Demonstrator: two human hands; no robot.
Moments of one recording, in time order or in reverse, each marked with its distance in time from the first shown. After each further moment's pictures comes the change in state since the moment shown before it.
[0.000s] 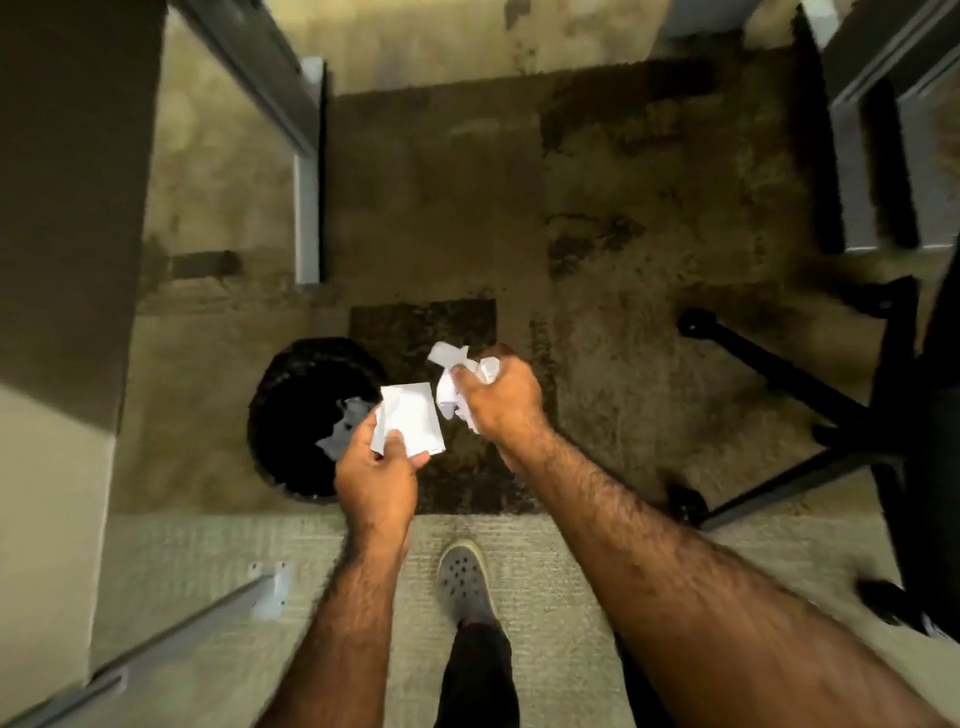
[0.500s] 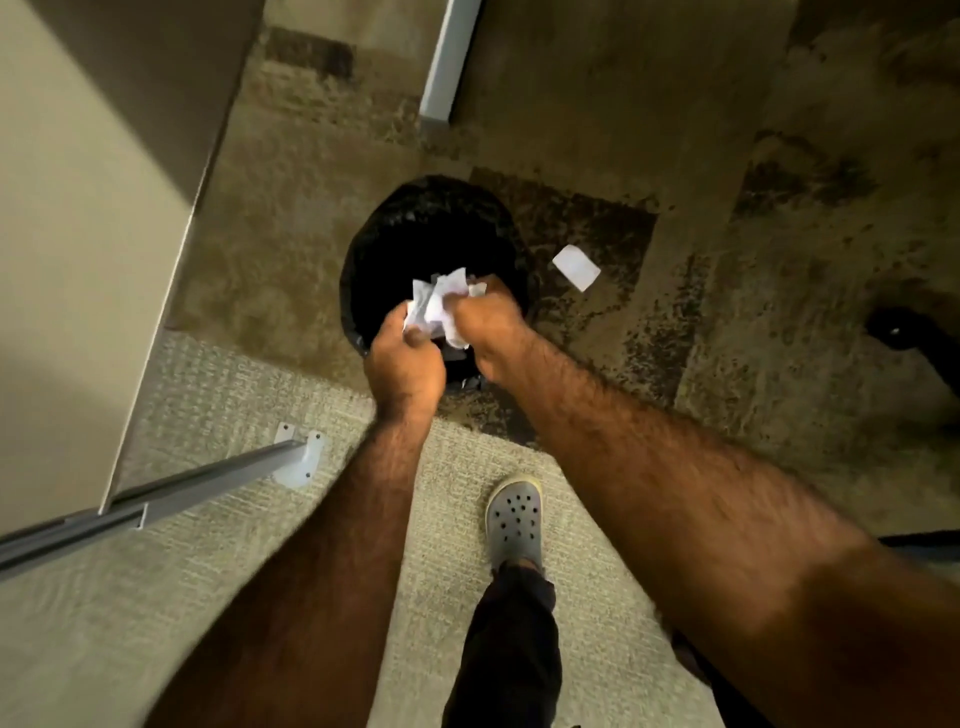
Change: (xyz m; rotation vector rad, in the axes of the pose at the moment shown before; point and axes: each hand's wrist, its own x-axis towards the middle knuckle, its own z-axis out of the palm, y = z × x) left_hand 0.157 -0.128 -0.102 0.240 0.176 -0.040; right_hand 0.054 0.097 0.272 -0.115 -0.316 0.126
